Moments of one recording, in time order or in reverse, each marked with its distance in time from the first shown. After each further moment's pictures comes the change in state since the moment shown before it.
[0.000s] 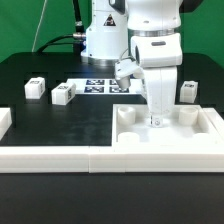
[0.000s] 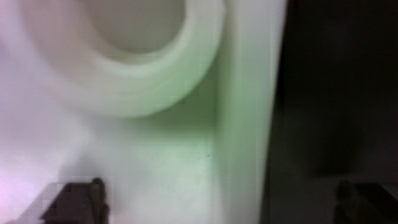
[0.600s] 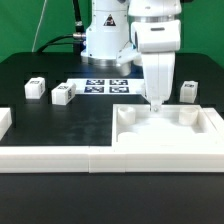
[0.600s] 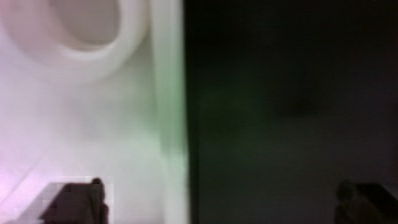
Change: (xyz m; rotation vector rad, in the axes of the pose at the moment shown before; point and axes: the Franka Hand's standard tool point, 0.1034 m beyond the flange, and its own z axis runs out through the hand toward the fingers) arm 0.003 -0.021 -0.028 -0.015 -0.015 0.056
